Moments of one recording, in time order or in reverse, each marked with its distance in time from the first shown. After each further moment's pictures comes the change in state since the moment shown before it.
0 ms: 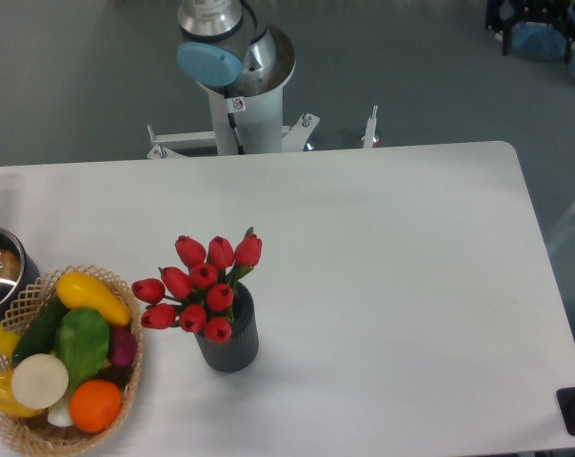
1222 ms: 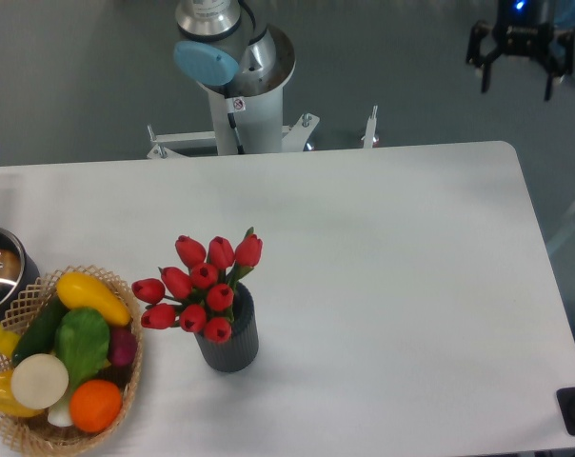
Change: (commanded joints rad) arm -0.121 -0.035 -0.064 0.006 -0.287 -0.256
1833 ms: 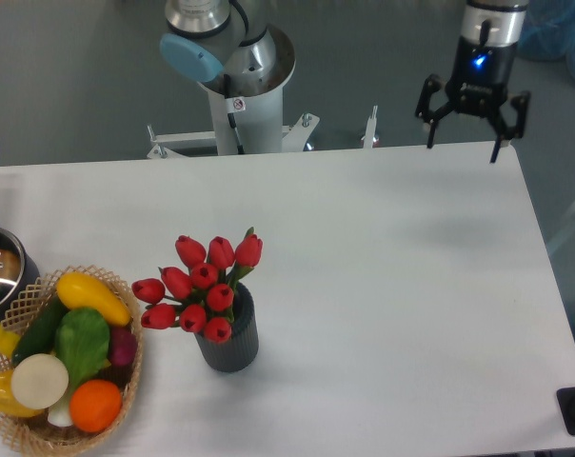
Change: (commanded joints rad) arm -0.166 -0.055 -0.011 0.000 -0.098 -0.079
